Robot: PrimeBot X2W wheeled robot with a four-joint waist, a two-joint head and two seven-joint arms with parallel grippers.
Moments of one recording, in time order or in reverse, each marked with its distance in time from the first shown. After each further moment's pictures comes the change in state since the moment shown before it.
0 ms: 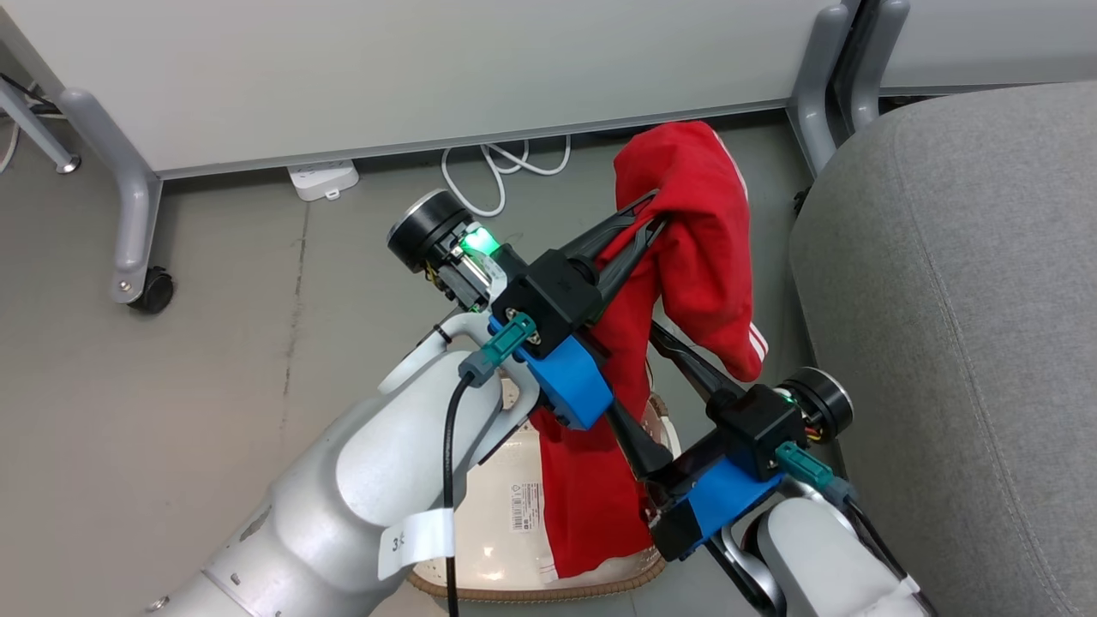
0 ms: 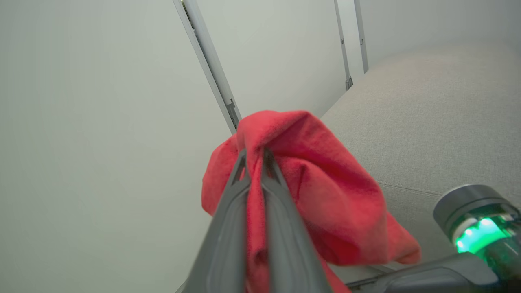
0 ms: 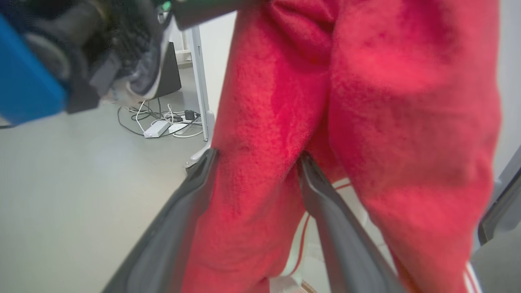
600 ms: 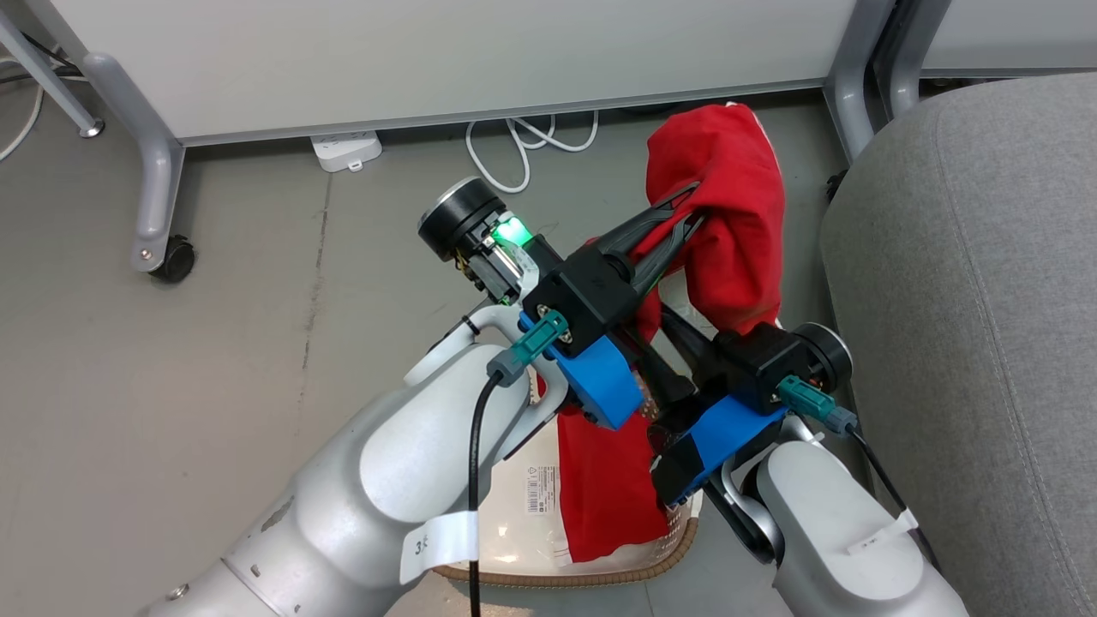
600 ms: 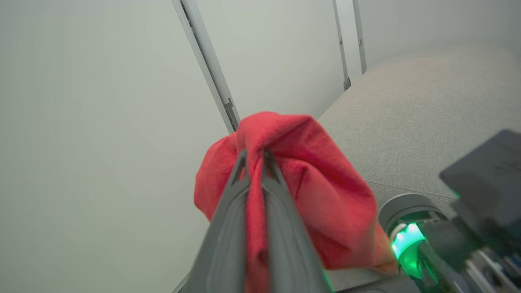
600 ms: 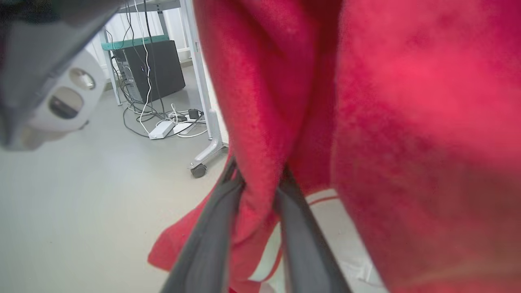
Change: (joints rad) left arm -0.027 -0.032 -0.021 -0.010 -0.001 0.000 0.000; right arm -0.142 0.001 0.012 0.142 0.098 0.000 0.000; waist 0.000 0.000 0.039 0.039
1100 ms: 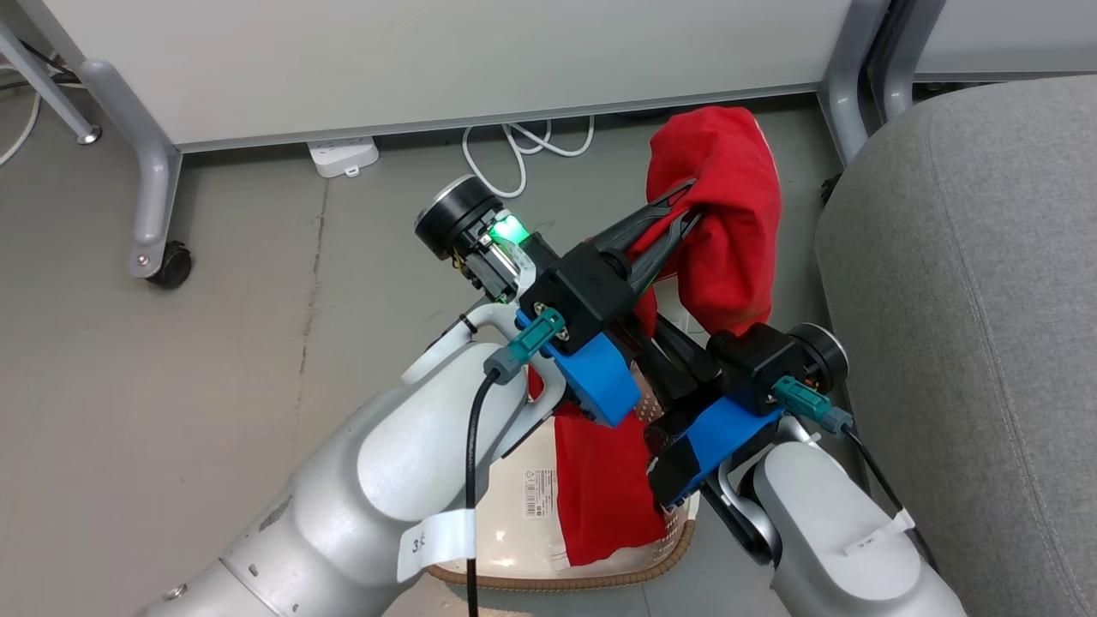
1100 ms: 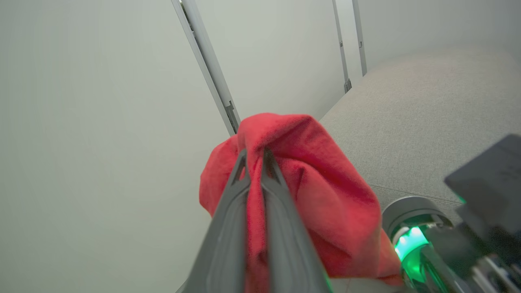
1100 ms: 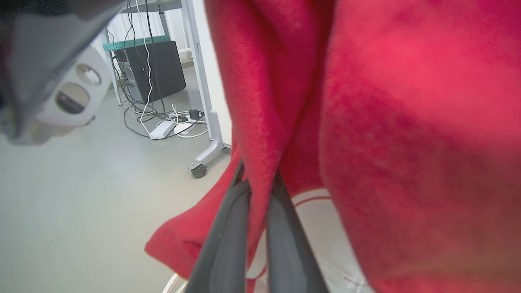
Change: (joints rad) left arm 0.000 0.001 0.006 0.000 0.002 0.000 0.000; right arm -0.005 0.000 0.012 0.005 0.007 0.000 0.000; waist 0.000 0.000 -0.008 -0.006
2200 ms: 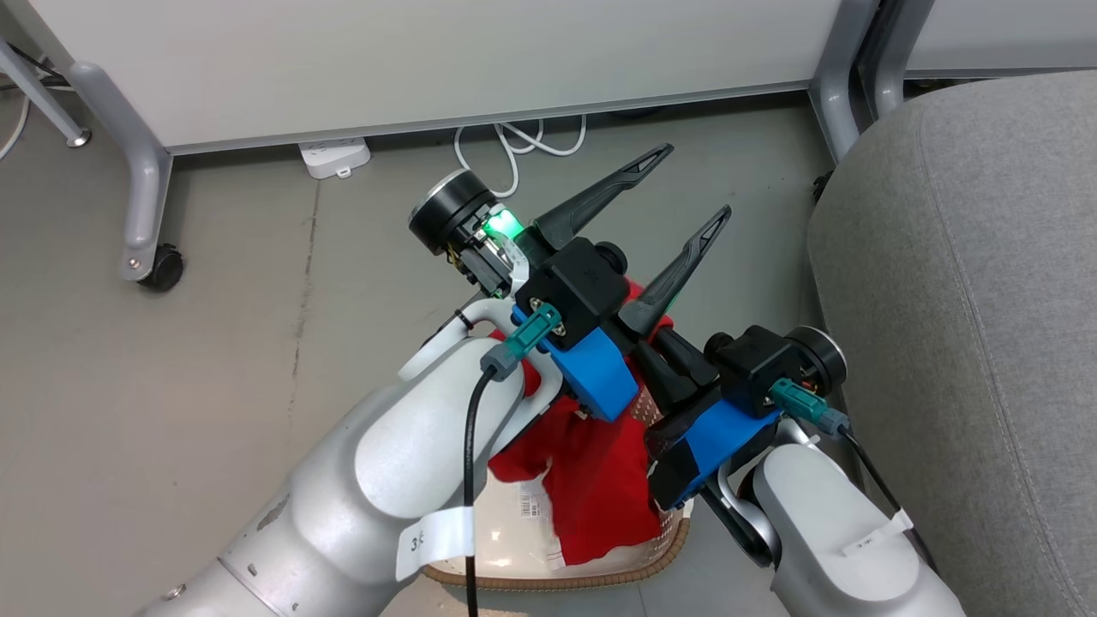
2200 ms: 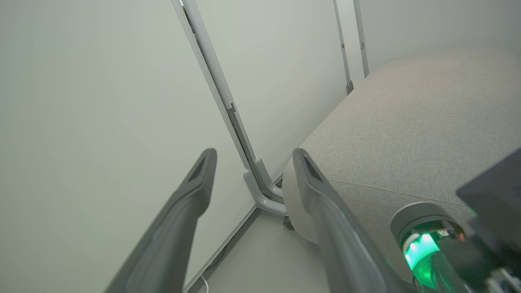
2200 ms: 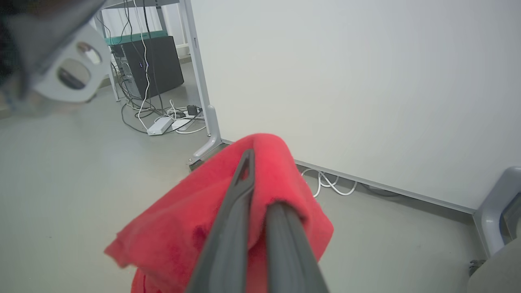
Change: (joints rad) left arm 0.002 -0.003 0.022 0.002 0.020 0.000 0.000; right arm 0.000 0.000 0.004 0.012 -0.004 0.000 0.000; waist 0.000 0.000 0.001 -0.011
